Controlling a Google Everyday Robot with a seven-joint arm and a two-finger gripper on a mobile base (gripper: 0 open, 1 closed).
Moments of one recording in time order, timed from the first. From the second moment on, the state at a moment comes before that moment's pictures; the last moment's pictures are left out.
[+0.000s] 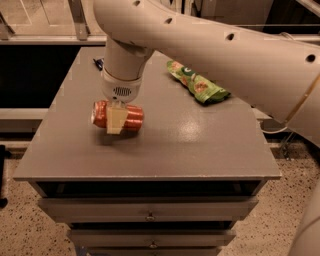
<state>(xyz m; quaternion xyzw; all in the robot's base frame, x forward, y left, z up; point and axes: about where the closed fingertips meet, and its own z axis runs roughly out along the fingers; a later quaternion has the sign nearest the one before) 0.537 0.100 0.856 -0.74 0.65 0.08 0.14</state>
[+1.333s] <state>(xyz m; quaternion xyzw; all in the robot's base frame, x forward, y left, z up) 0.528 0.115 0.839 -0.76 0.64 0.09 0.12</state>
